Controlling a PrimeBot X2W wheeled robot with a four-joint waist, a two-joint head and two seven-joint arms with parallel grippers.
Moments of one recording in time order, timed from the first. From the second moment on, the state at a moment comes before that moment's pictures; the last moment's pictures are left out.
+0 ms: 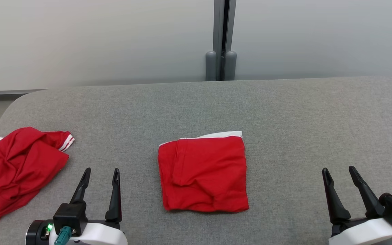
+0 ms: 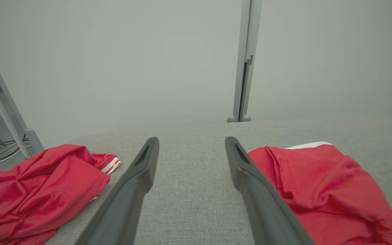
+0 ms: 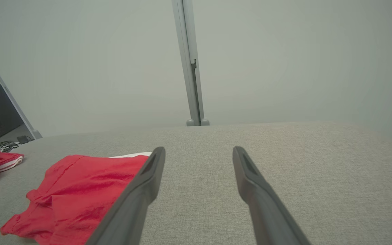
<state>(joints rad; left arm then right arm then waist) 0.01 0.11 -0.15 0.15 -0.18 0.09 -0.23 0.08 -0.14 0.06 0.00 0.27 0.13 -0.03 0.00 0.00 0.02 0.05</state>
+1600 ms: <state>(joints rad) -0.15 0.06 -0.21 0.12 -0.19 0.10 -0.26 -0.35 -0.15 0.49 0.68 0.57 0.13 -0.10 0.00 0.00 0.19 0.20</state>
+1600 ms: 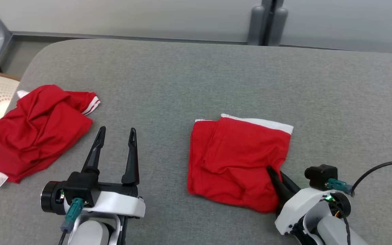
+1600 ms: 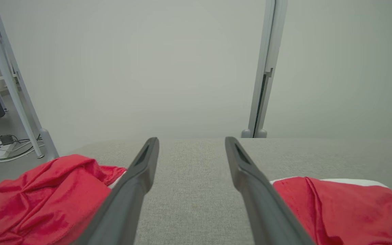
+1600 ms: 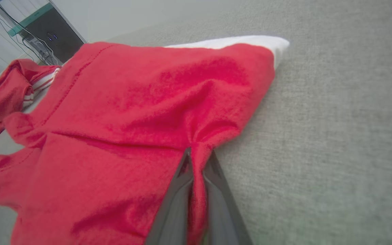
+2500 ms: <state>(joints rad) -0.26 0.11 -0.28 0.04 -0.11 0.06 -0.21 -0.64 -0.53 0.84 0.73 0.71 0.13 -0.17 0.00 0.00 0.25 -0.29</state>
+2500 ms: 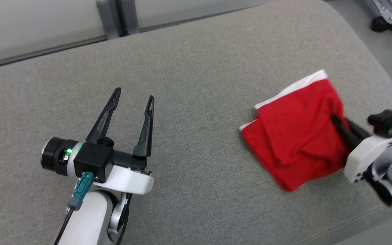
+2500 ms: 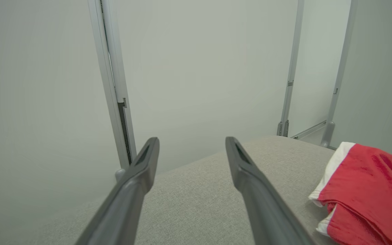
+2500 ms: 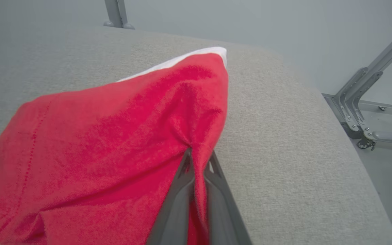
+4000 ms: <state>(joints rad) -0.28 0.14 -0.32 -0.01 -0.11 0.10 -0.19 -0.74 -0.64 0.47 0.94 0.83 0.13 -0.26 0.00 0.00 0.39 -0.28</state>
